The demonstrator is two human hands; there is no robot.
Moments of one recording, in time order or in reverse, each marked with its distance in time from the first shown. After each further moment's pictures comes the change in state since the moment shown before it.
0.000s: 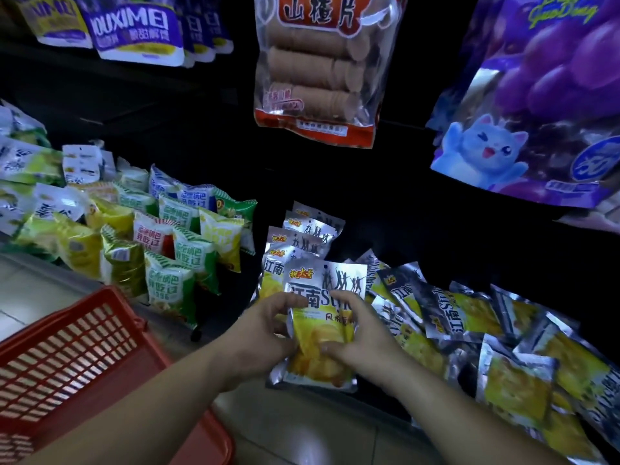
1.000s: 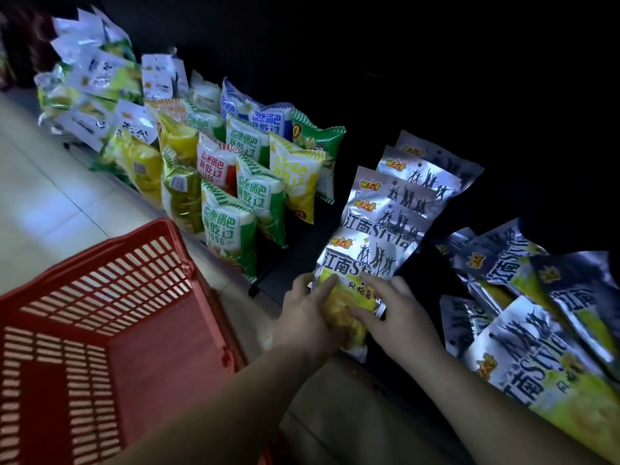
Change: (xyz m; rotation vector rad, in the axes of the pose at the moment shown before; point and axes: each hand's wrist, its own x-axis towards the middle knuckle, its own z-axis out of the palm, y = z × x) left_hand 0.101 -0.154 -0.005 0.508 0.461 -0.142; right_hand 0.160 0.114 0.110 -0.325 -0.039 -0.222
